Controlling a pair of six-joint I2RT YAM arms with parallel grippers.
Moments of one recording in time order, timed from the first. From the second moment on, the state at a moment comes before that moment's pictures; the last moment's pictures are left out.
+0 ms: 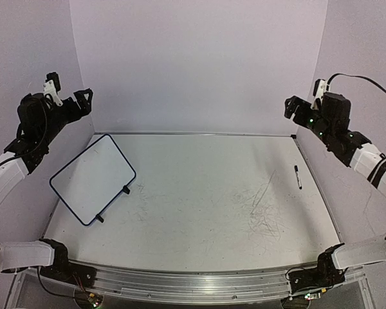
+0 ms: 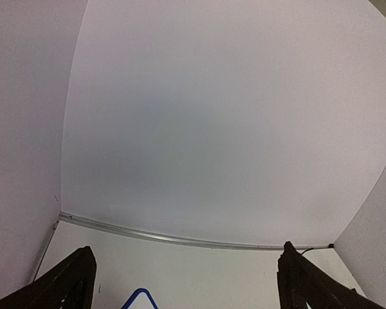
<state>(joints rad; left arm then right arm) -0.22 1.00 1.02 0.05 -0.07 -0.31 0.32 1.18 1.14 -0.09 0.29 0.33</state>
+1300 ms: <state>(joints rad) -0.68 1.23 0.98 -0.49 -0.30 -0.97 0.88 2.01 1.49 -0.07 0.14 0.26</state>
